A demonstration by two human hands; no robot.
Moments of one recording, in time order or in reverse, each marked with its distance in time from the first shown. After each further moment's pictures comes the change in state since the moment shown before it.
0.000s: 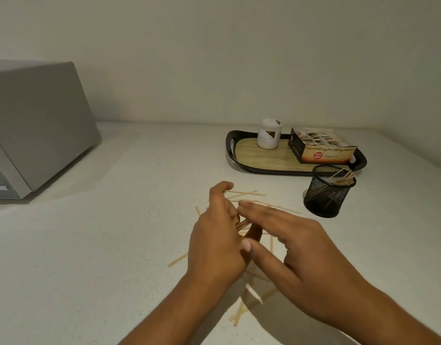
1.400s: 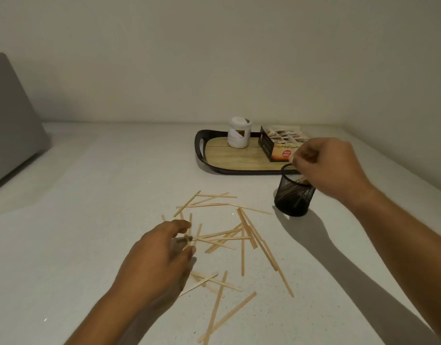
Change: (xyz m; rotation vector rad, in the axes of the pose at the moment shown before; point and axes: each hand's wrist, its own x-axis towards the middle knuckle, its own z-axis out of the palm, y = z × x) left_hand 0.021 -0.064 -0.019 0.254 -0.254 -0.002; right_hand 0.069 0.156 -0.087 -0.261 0.324 0.467
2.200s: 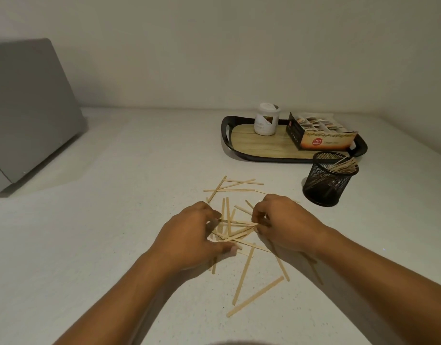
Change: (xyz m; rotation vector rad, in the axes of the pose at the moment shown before) left_hand 0.016 -0.018 0.008 0.238 -0.164 0.101; right_hand -0.086 -0.044 0.103 -0.194 -0.655 -0.261
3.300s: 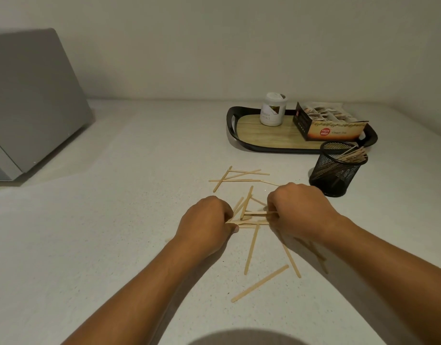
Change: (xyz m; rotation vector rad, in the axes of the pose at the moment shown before) left_hand 0.004 0.033 0.003 -0.041 -0.032 -0.177; right_hand -0.005 -0.004 -0.011 -0.383 0.021 -0.008
